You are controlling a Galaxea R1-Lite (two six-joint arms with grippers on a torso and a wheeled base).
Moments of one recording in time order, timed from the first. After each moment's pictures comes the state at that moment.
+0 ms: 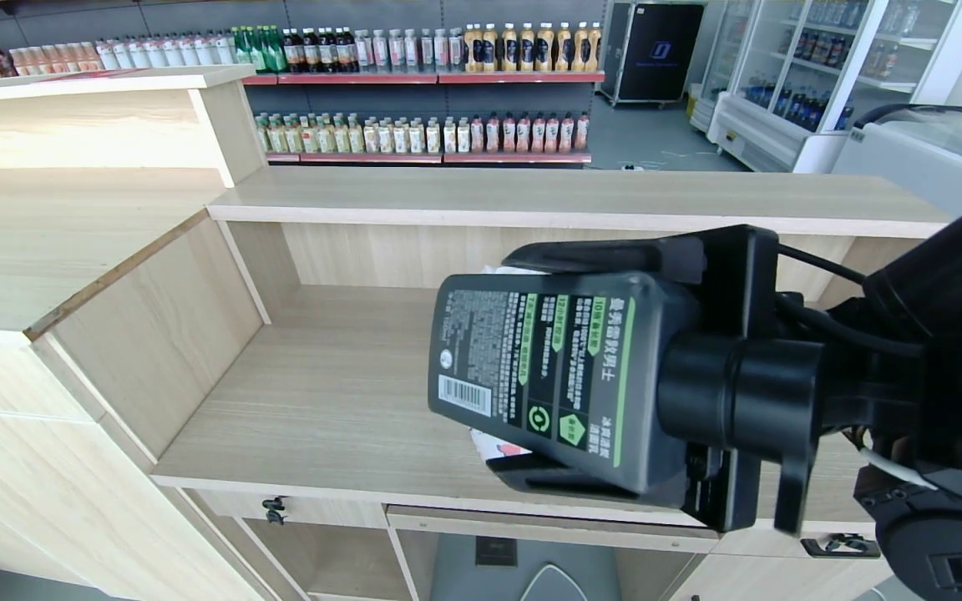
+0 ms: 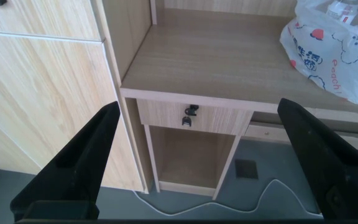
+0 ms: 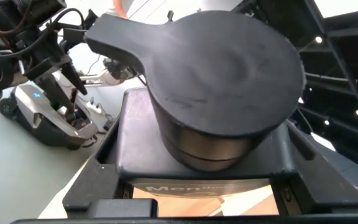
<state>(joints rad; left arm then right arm) 0.00 0.00 0.00 0.00 0.04 -0.02 0.78 1.72 -0.79 -1.49 1.05 -0.67</state>
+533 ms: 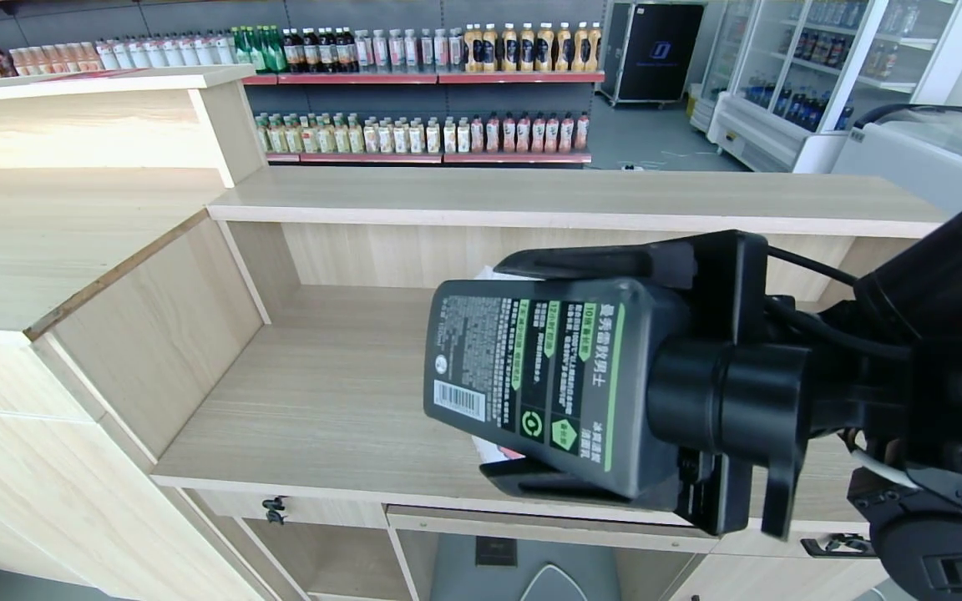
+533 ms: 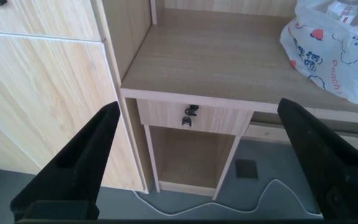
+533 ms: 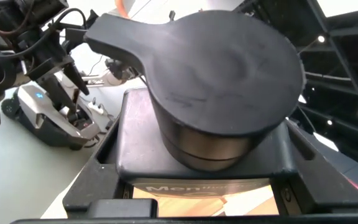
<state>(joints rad) 0.00 0.00 0.00 0.00 0.04 -0.02 0.78 1.72 -0.79 -1.49 1.05 -0.67</state>
